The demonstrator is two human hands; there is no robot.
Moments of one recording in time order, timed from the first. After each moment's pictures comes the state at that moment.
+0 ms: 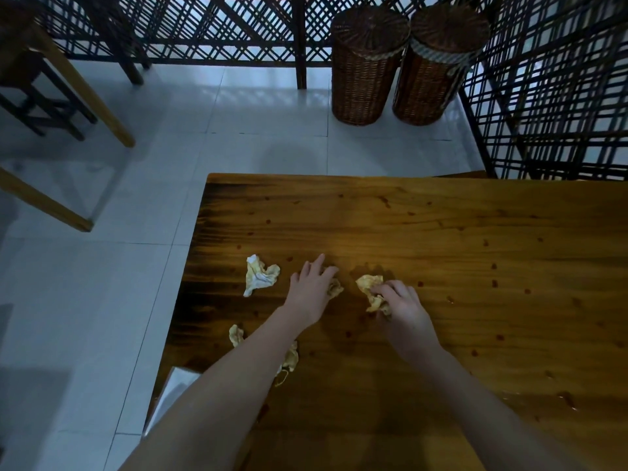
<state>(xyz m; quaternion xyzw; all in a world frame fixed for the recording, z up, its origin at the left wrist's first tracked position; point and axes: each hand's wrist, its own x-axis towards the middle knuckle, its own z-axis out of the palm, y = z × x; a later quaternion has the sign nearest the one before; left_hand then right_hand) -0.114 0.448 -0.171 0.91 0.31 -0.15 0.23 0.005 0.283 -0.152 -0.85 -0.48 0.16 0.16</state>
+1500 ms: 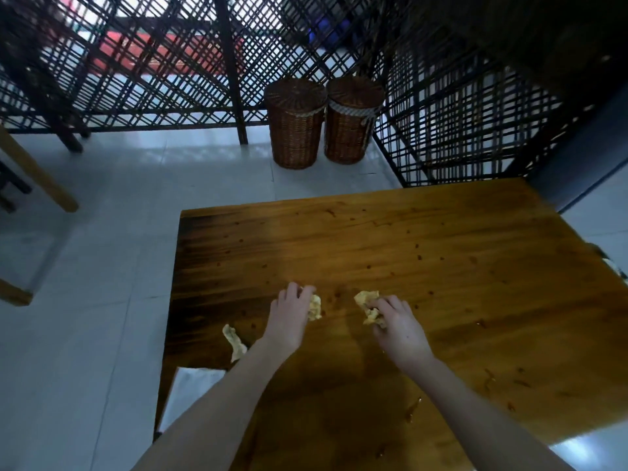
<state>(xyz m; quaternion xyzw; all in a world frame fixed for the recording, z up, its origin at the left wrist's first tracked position) -0.192 0.378 -0.105 0.95 0.25 -0.02 0.20 -0.071 0.191 -0.088 -0.90 -0.39 0.11 0.14</state>
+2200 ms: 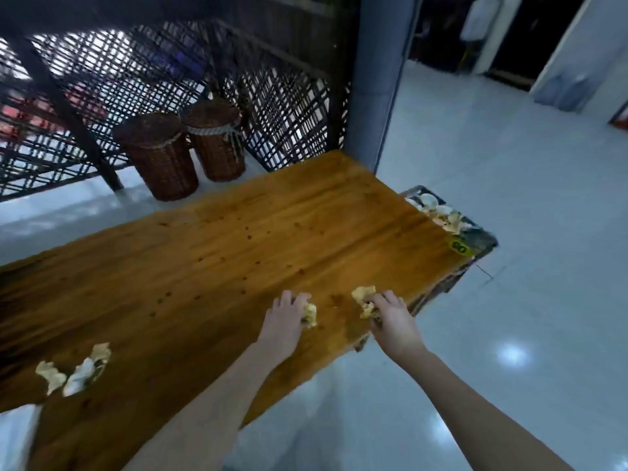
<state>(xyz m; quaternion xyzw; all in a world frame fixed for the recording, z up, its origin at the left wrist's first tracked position) -0.087 0.030 -0.059 0.98 0.07 -0.06 0.19 -0.019 -0.185 -0.070 -0.96 -0.21 0.05 0.19</state>
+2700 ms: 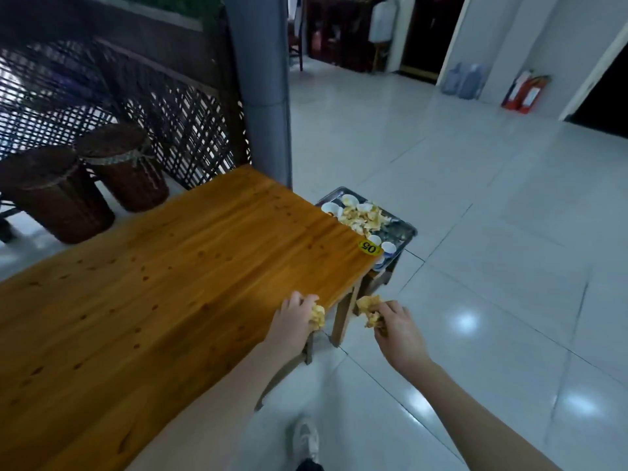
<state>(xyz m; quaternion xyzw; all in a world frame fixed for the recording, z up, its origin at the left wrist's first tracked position) 0.027 -0.159 -0.056 0.97 -0.06 -0.07 0.23 0.025 -0.380 -0.066 -0.97 -0.09 0.01 0.22</state>
